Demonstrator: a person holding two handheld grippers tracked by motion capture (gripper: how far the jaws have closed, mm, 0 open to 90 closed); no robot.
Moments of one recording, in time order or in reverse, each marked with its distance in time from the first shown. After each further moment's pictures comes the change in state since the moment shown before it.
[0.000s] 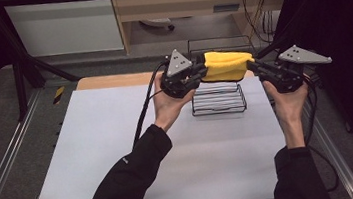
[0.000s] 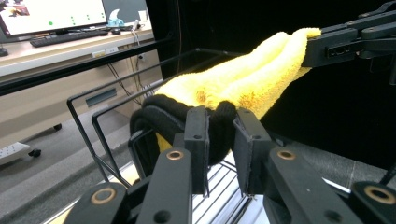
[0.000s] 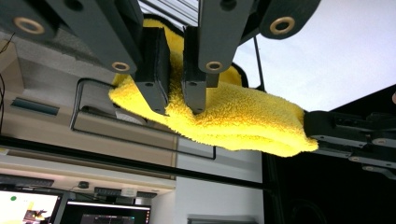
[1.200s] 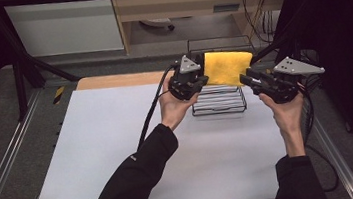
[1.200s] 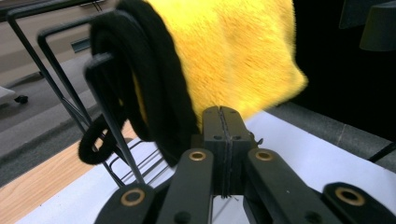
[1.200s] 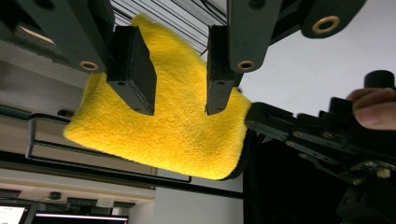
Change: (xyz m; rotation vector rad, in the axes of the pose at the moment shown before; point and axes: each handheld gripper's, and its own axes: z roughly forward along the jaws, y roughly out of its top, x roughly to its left) left arm 0.001 -0.020 0.035 0.203 -0.005 -0.067; right arm 0.009 -0.022 0.003 0.038 0.085 -0.003
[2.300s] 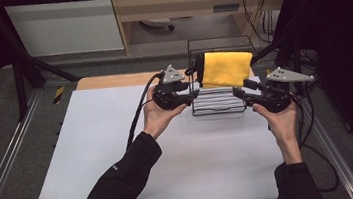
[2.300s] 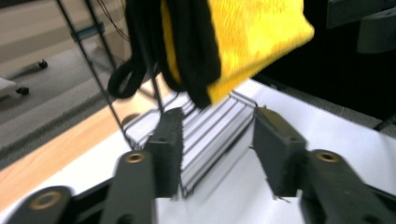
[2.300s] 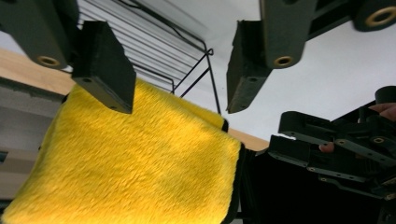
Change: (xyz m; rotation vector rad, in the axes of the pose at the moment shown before) left arm 0.017 -0.033 -0.043 0.044 -0.021 0.018; right arm 0.014 -0.024 0.004 0.077 0.016 0.112
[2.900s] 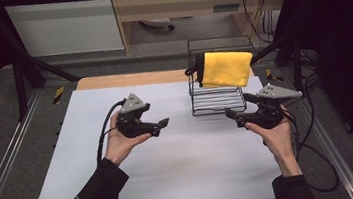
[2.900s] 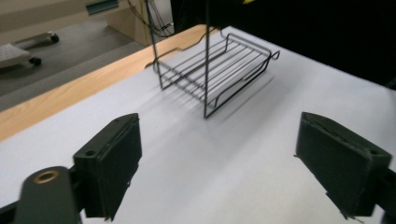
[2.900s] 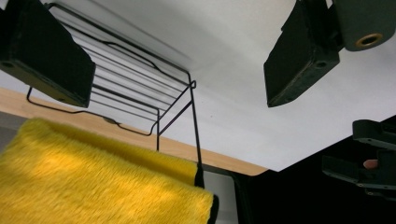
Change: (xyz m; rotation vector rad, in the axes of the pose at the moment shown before) left arm 0.024 -0.087 -0.074 0.020 0.037 -0.071; right arm 0.026 -0.031 0.003 0.074 0.000 -0.002
